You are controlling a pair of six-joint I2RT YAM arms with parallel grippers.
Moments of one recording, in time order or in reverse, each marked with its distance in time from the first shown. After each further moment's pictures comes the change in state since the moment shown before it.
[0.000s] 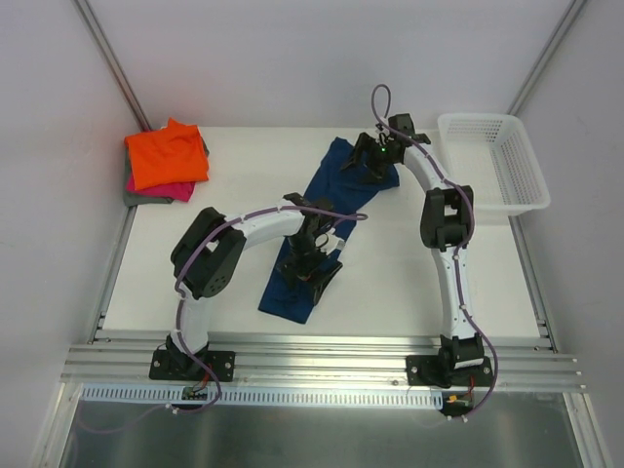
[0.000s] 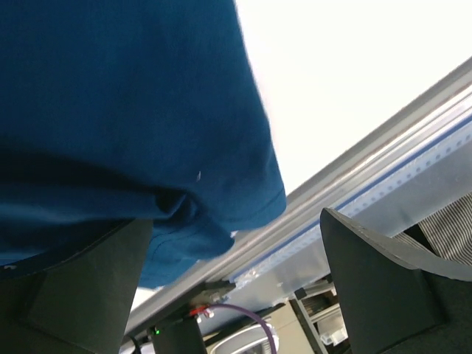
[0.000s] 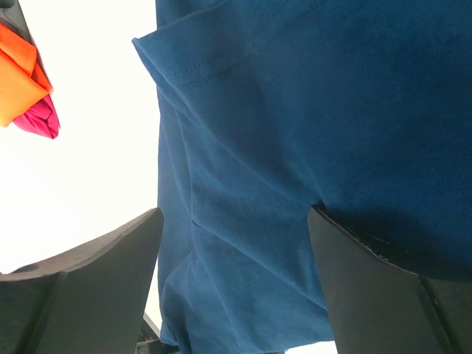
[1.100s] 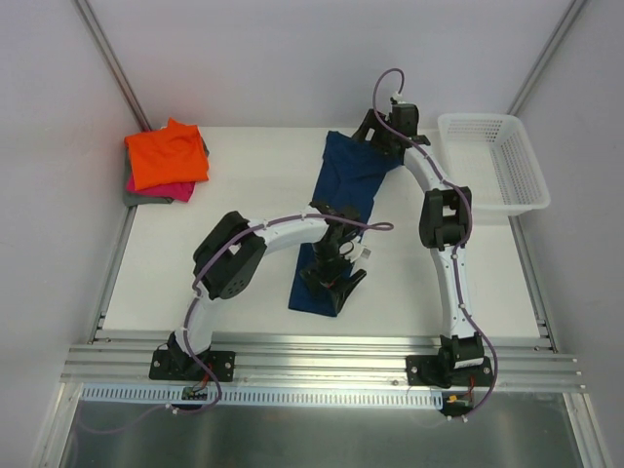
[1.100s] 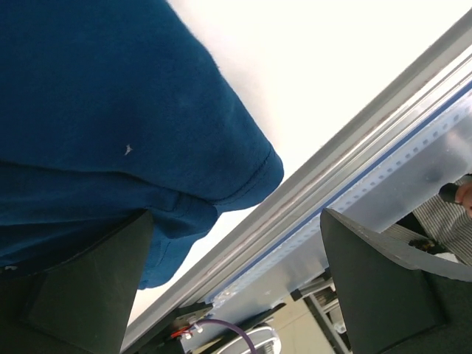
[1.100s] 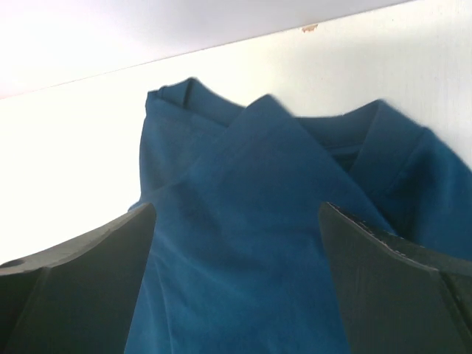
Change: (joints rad) left arm -0.108 0.102 0.139 0.006 0.071 -0.051; right arm -0.008 0.044 0.051 0.420 0.370 -0.024
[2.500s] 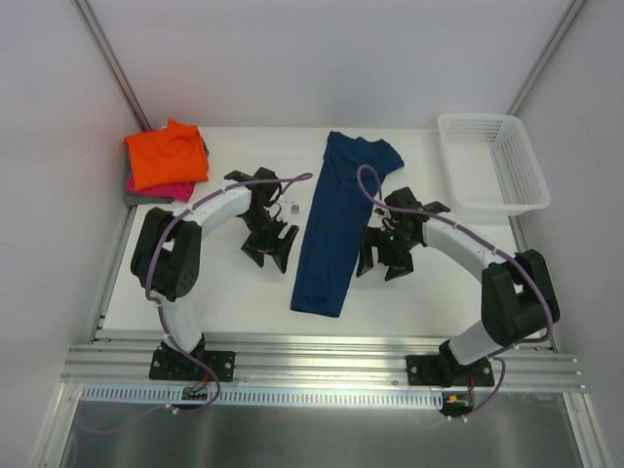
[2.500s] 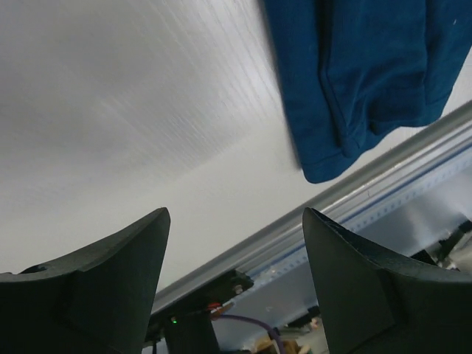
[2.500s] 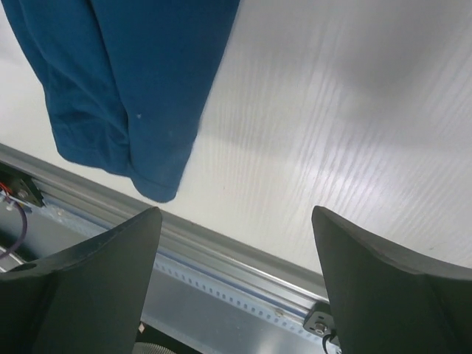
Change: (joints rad) left arm 0.439 -0.290 -0.230 0.011 -0.106 0.090; right arm 0.238 -1.106 -1.375 -0.511 -0.094 -0.115
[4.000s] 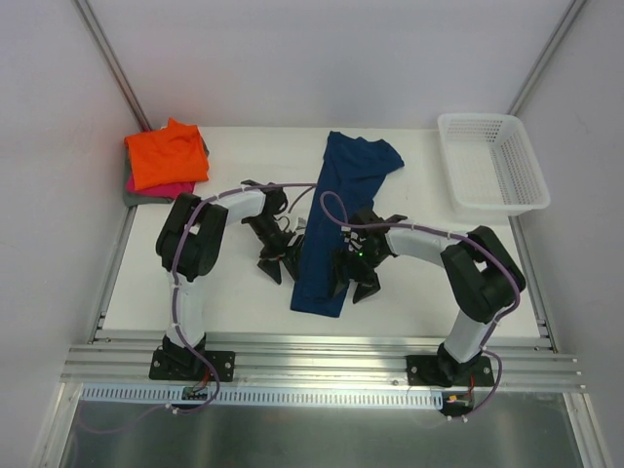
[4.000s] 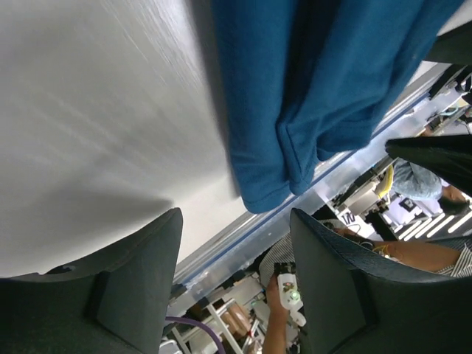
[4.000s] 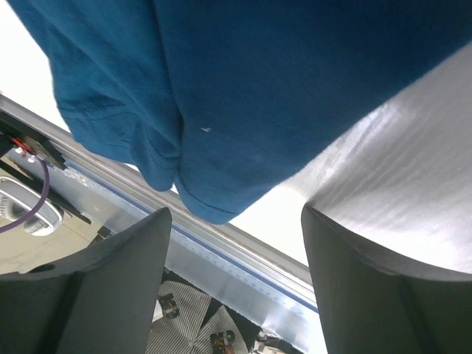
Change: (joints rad) left arm -0.002 0.213 0.001 0.009 0.283 -0.093; right arm 0.213 0.192 -0.042 0.148 -0.177 0.154
